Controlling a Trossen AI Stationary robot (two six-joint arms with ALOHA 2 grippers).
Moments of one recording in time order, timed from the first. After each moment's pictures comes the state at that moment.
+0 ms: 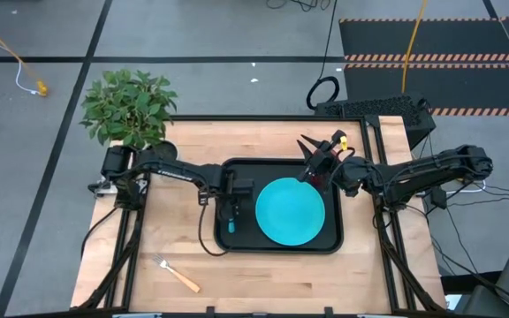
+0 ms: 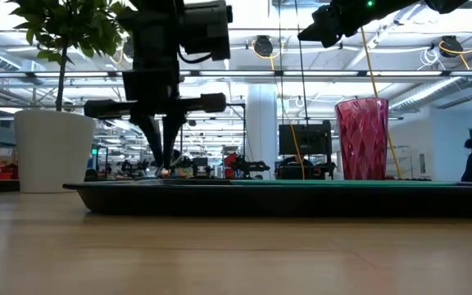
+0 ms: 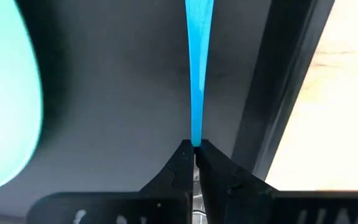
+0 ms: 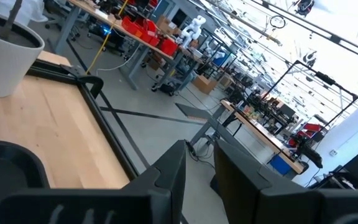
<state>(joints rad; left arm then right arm) -0.03 1.84 1.28 -0.90 -0.09 1.47 0.09 1.11 0.64 0.46 0.92 -0.60</state>
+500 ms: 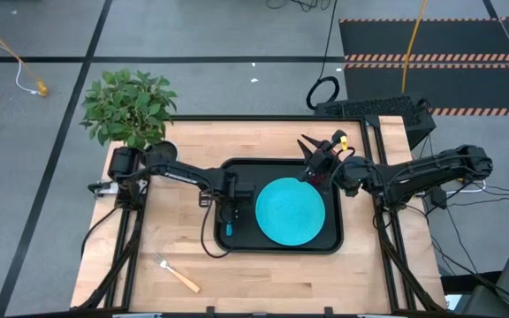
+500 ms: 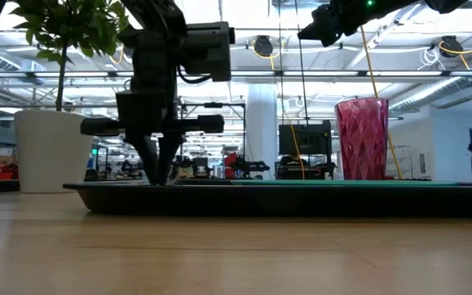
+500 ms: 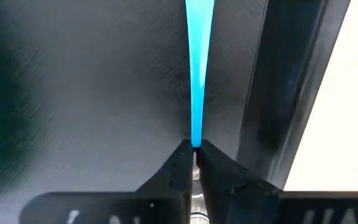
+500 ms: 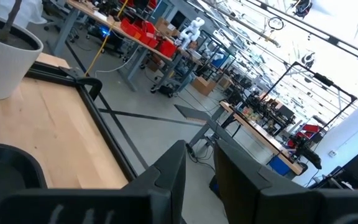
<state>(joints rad) -0.03 1.90 1.24 -0.84 -0.06 1.52 0.09 1.11 0.64 0.48 0.92 -0.61</state>
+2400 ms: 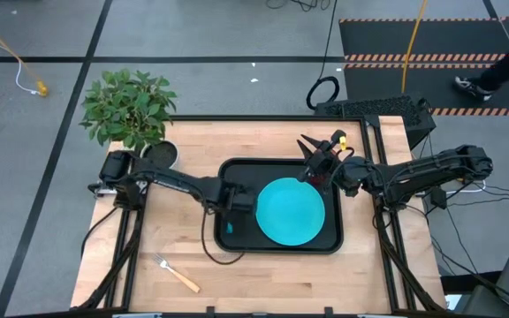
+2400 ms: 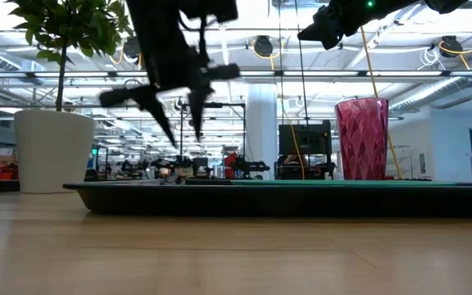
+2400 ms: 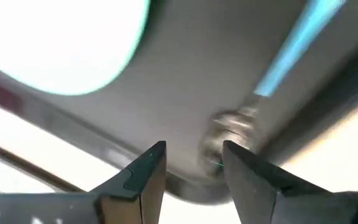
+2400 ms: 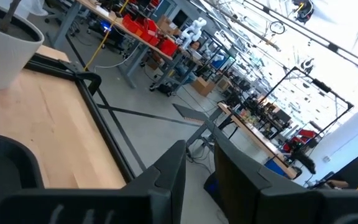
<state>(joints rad) -0.16 1.85 1.37 -0.91 -0.42 1.08 0.09 1.11 0.64 0.47 0.92 -0.66</state>
